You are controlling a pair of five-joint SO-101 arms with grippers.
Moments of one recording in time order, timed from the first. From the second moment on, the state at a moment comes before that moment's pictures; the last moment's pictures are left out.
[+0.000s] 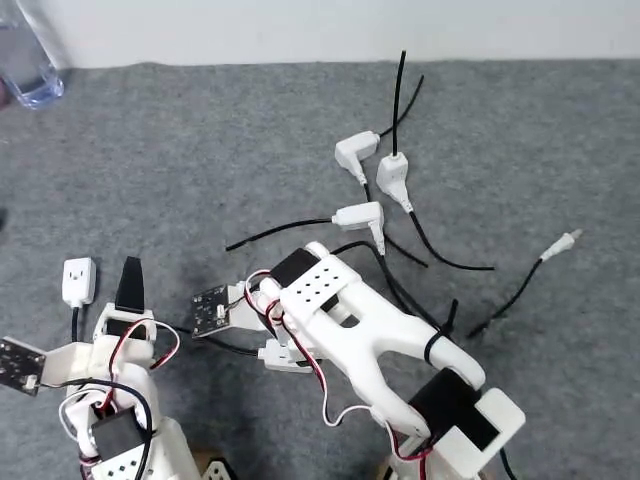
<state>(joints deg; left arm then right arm) -29.3 -103.6 97.1 58.8 60.6 -44.7 4.3 24.7 74.6 53.6</state>
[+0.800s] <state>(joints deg) -49.1 -103.6 97.1 58.8 60.6 -50.7 -2.8 23.1 78.6 44.4</state>
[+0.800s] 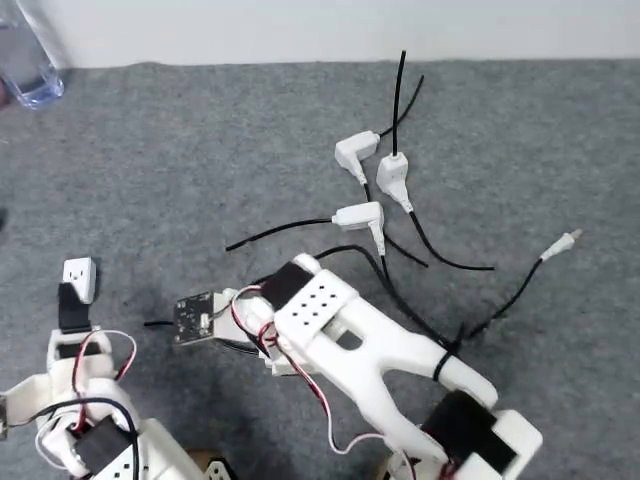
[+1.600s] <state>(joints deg) -51.1 -103.6 97.1 63.8 60.6 -42.5 12.6 12.3 72.3 45.1</state>
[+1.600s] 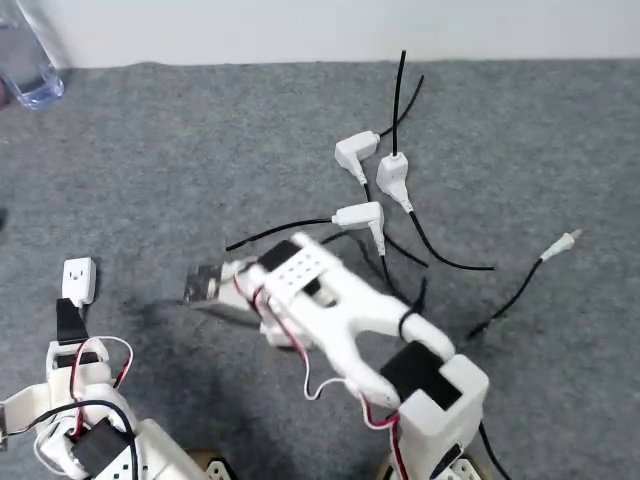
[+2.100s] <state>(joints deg) -51.1 -103.6 97.1 63.8 60.6 -38.7 18.0 -23.0 71.1 41.5</state>
